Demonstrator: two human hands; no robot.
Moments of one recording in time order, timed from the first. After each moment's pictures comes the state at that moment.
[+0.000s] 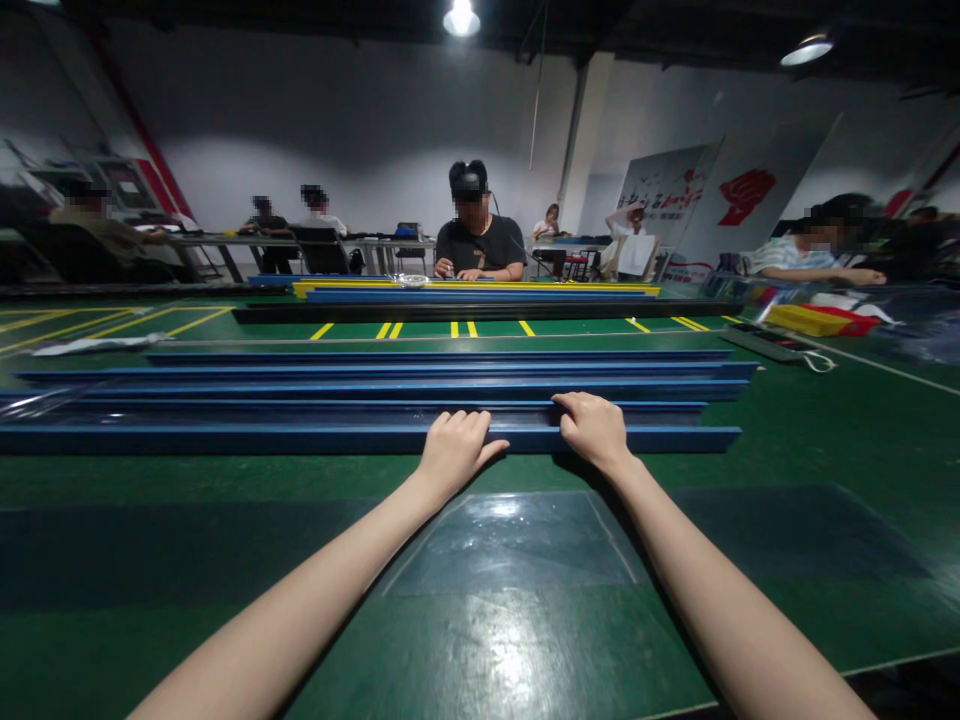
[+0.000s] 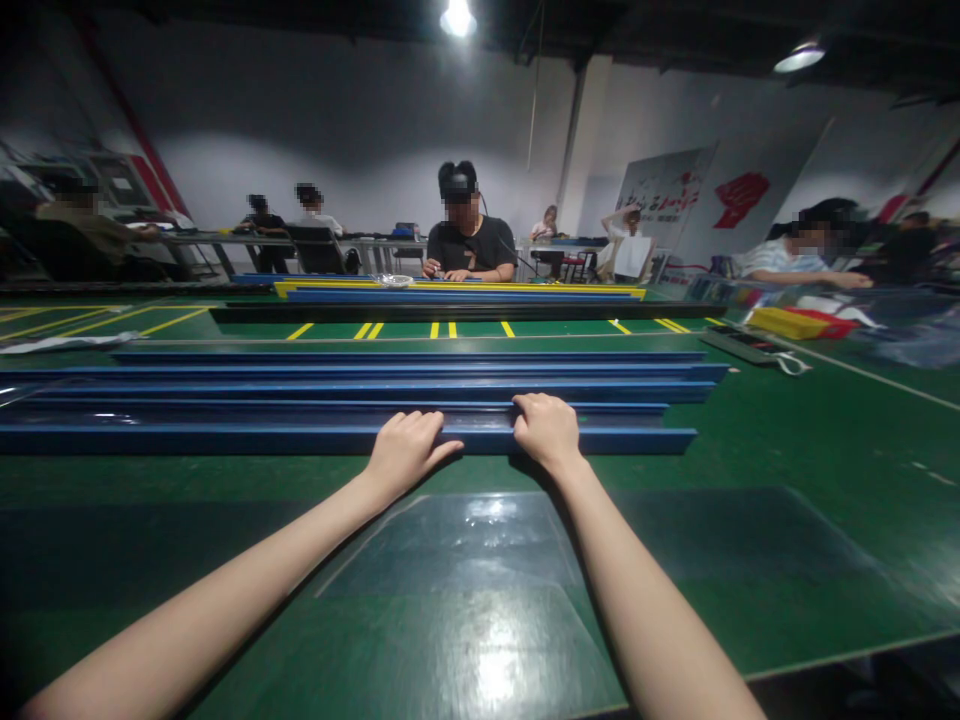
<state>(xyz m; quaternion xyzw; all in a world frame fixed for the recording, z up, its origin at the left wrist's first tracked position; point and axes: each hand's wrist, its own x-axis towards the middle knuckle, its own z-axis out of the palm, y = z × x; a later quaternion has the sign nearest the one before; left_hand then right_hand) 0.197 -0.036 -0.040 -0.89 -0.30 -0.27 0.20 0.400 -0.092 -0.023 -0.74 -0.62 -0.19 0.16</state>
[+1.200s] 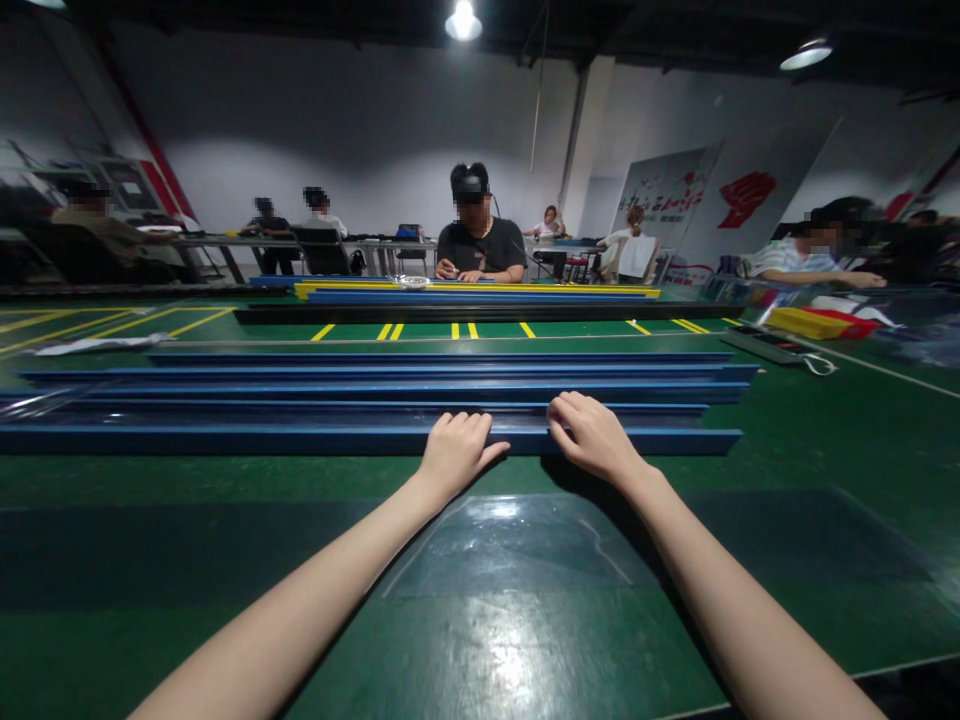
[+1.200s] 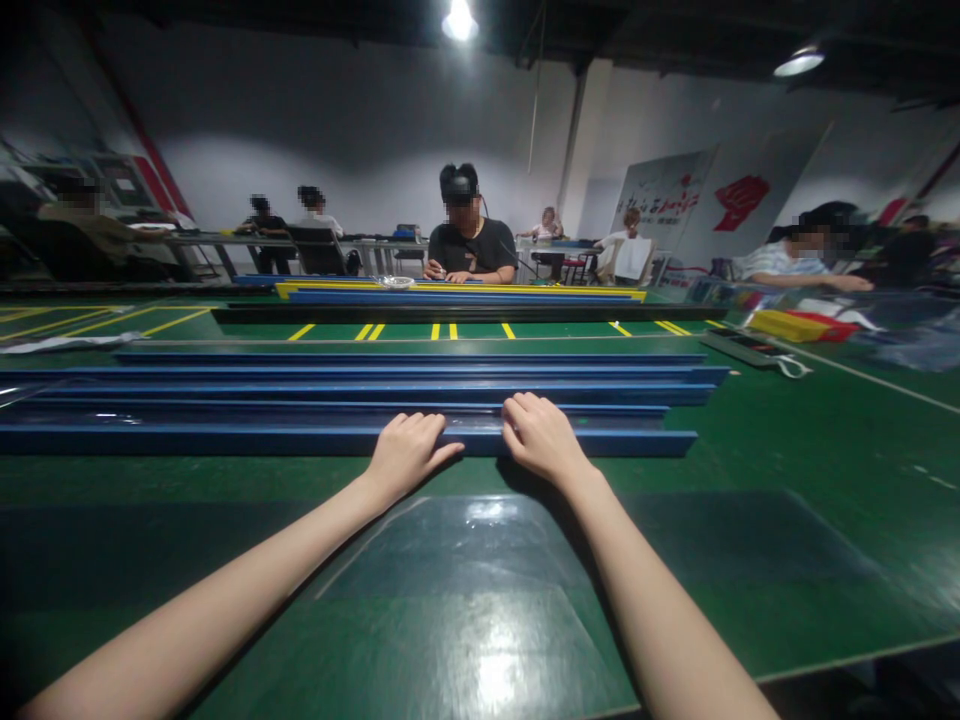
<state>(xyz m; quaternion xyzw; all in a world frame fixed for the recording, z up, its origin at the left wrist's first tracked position) 0.197 -0.034 -0.042 -0.90 -0.30 -0.26 0.19 0.390 -0.108 -0.008 -0.62 -0.74 -0.20 0.16</state>
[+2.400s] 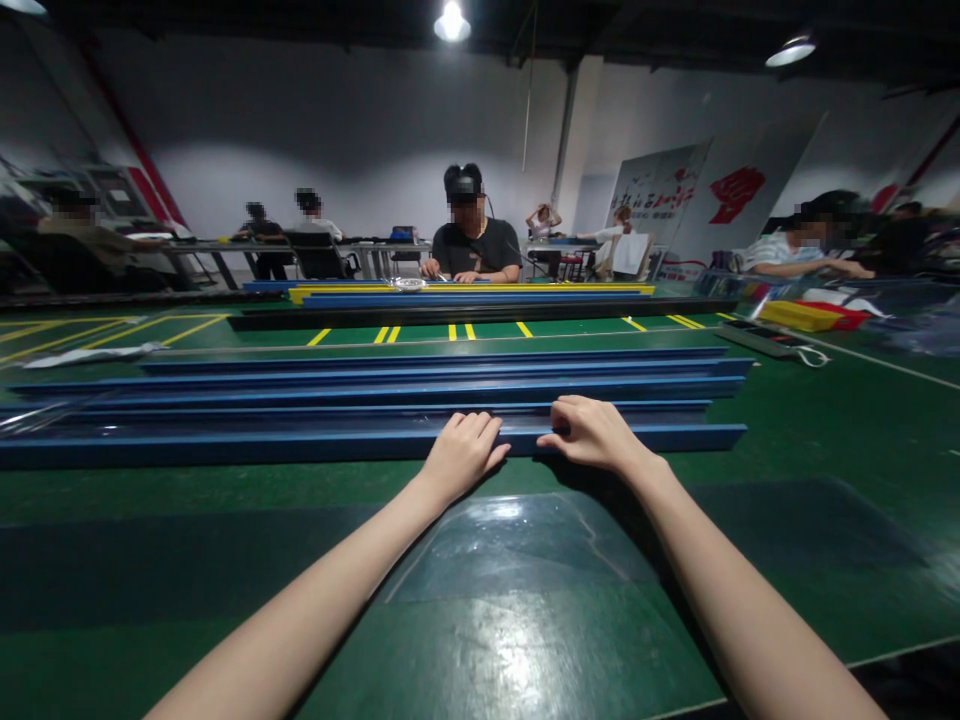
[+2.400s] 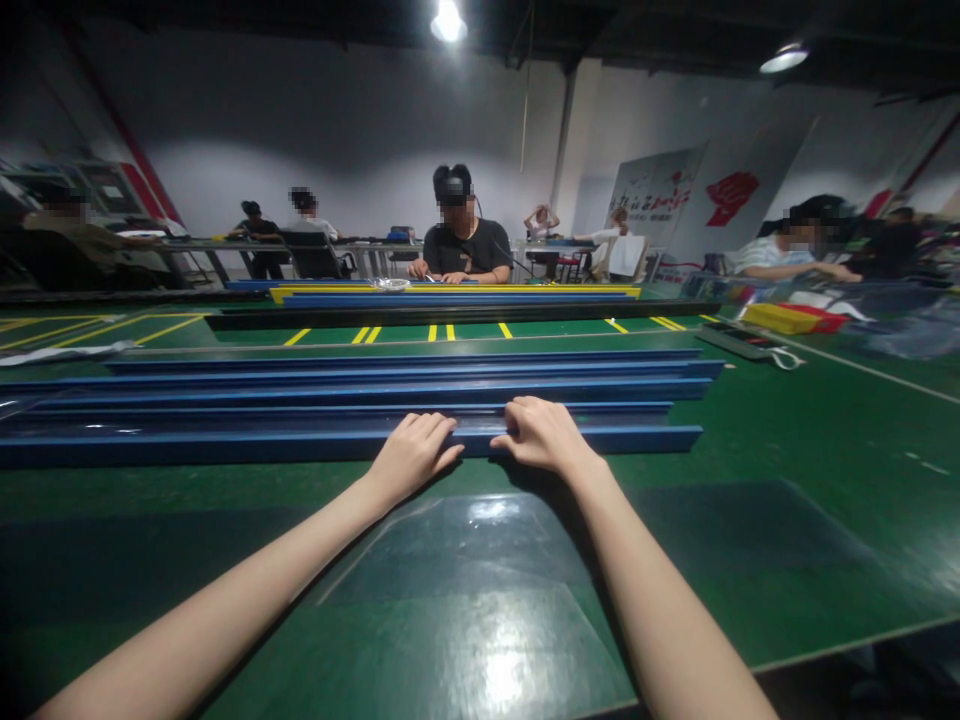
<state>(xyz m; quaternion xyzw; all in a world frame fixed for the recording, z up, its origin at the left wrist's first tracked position) 0.197 -0.035 -0.040 -0.92 -0.22 -0.25 0.20 0.394 -0.109 0.001 -0.64 -0.75 -0.12 0.12</state>
